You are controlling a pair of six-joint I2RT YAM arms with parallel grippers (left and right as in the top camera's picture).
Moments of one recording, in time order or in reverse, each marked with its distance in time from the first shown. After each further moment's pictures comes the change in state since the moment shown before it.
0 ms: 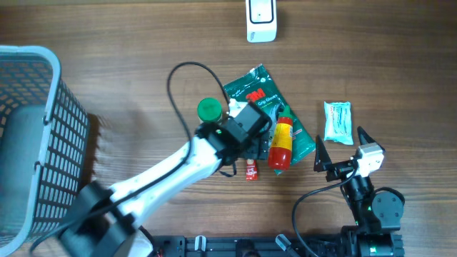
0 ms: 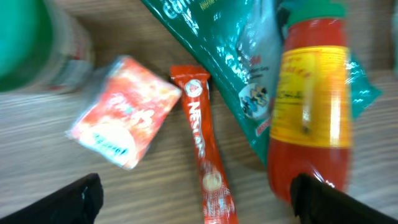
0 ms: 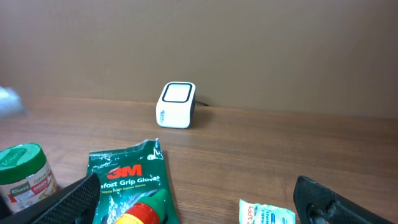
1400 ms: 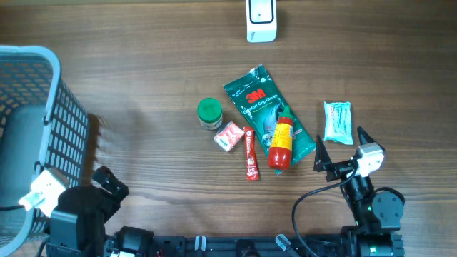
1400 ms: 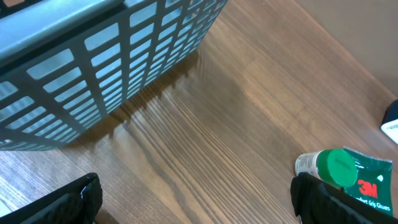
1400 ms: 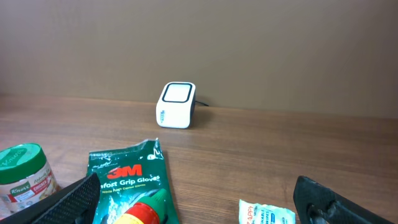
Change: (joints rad) left arm 0.595 -1.051 0.011 -0.776 -0.388 -0.251; right arm 0.000 0.000 0.000 0.000 0.000 0.000
